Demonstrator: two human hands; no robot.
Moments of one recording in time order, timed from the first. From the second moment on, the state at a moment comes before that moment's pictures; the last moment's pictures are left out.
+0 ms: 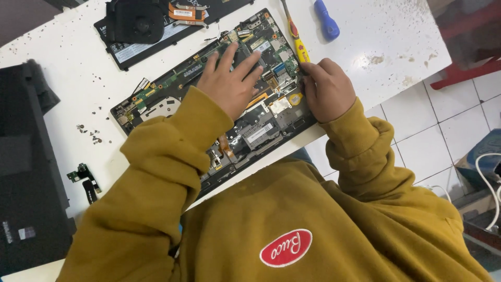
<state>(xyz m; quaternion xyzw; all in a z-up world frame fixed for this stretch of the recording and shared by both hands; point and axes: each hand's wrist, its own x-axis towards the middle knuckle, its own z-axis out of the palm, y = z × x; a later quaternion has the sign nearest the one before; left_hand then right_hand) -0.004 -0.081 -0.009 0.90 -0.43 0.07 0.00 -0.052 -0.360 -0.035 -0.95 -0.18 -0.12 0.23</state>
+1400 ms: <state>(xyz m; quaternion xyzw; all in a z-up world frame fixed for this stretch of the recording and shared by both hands) 0.045 -0.151 -0.017 0.93 -0.36 -0.05 -0.01 -0.055 -0.350 -0.038 -0.94 -0.13 -0.16 0.28</state>
